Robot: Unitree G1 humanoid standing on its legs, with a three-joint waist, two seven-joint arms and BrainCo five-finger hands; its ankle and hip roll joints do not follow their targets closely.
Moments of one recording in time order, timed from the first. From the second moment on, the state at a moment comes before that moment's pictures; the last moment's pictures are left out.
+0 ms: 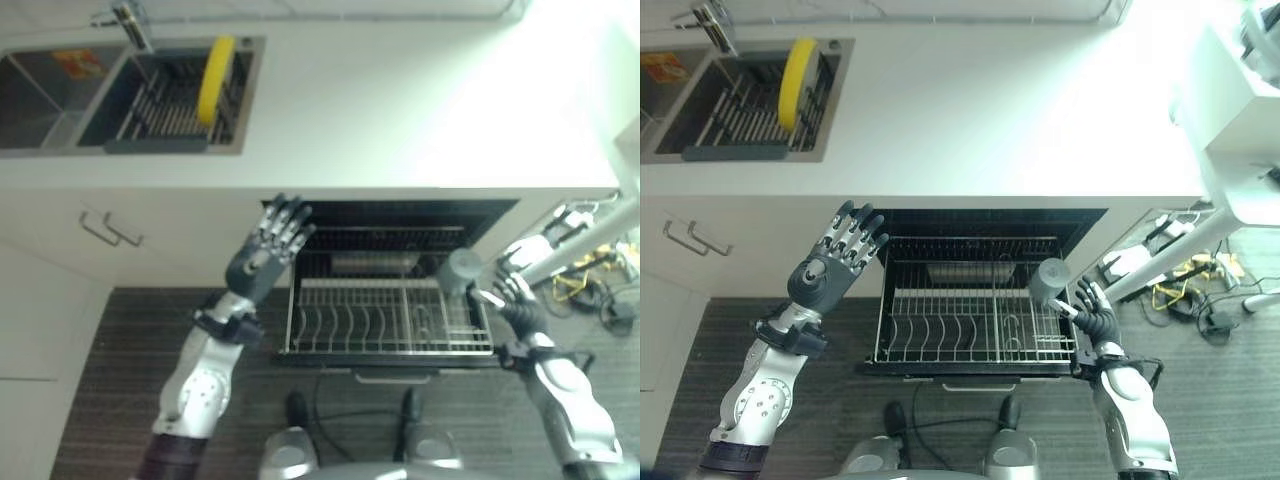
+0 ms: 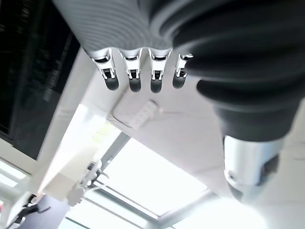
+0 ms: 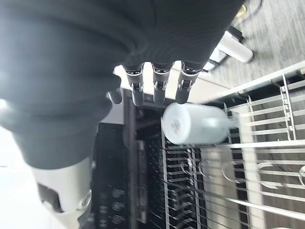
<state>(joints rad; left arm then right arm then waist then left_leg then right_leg) 0.03 0.35 -0.03 -0.22 -0.92 -0.03 -0.43 0.14 -0.35 -0.15 -0.09 0.32 0.22 -0.03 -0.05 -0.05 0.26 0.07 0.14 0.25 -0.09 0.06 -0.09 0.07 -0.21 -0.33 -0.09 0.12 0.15</state>
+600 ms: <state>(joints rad) 0.13 0.35 0.10 -0.23 -0.88 -0.14 -0.43 0.02 -0.42 -0.16 -0.24 0.28 0.07 -0.05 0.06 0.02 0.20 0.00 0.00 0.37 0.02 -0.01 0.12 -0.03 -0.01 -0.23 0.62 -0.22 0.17</state>
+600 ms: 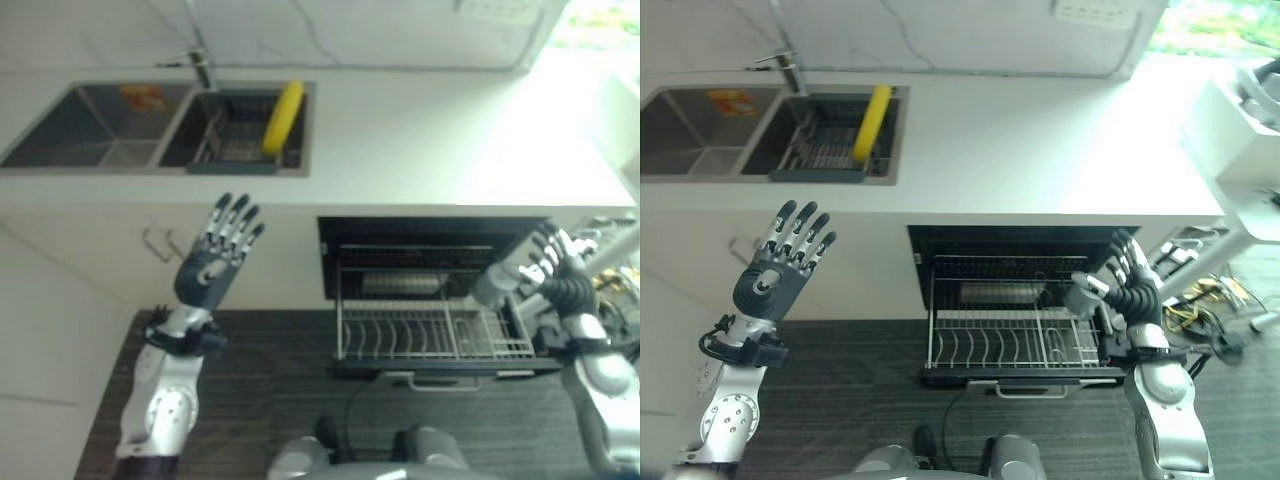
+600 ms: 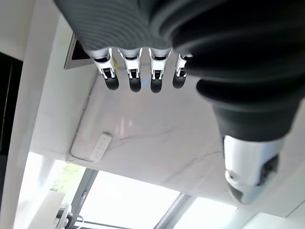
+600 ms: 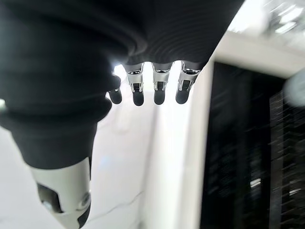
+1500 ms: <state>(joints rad) 0.13 0.40 0.10 -0.19 -0.85 0.02 -0.54 0.24 -0.35 -0.25 -0.38 0.35 0.01 0.00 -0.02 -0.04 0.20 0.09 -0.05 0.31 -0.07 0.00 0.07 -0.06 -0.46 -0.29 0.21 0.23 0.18</state>
